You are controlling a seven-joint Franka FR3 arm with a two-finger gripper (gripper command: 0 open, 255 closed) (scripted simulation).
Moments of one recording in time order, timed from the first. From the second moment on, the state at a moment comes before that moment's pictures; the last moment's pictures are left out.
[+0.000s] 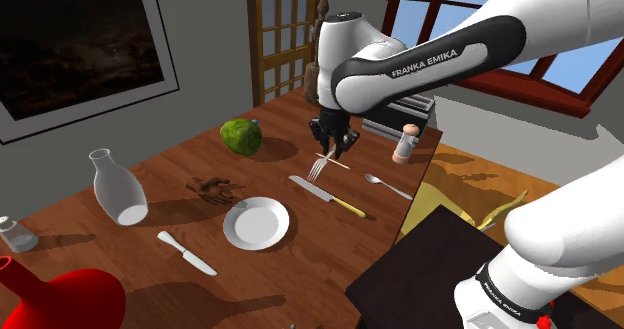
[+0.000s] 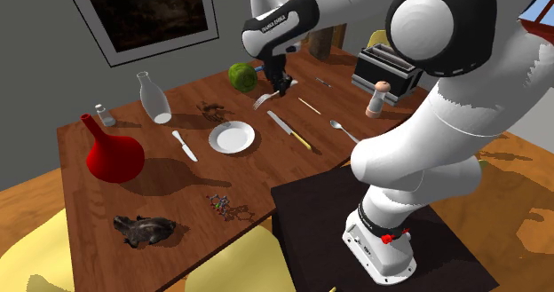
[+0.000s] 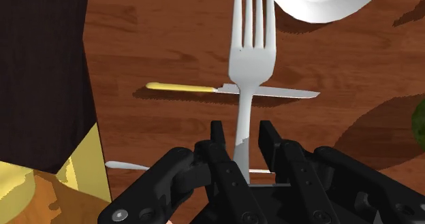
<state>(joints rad) -0.50 -0.17 0.82 -2.26 -0.03 2.14 1.54</state>
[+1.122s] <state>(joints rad) -0.70 0.02 0.61 -2.13 -0.18 2.19 1.23</state>
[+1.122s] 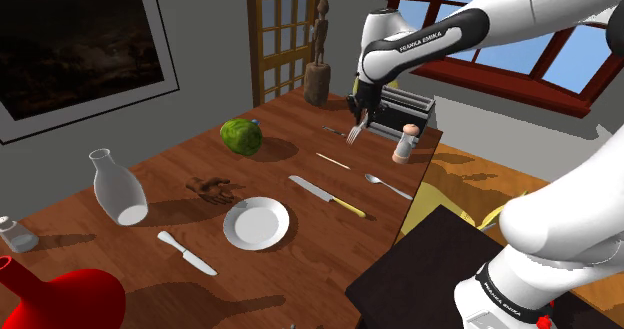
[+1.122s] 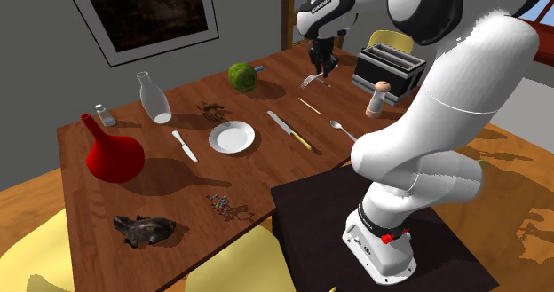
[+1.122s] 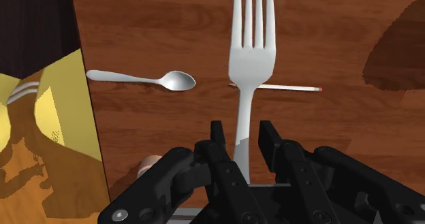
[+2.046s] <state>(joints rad) -0.79 0.33 0.48 -1.75 -0.32 2.11 1.04</state>
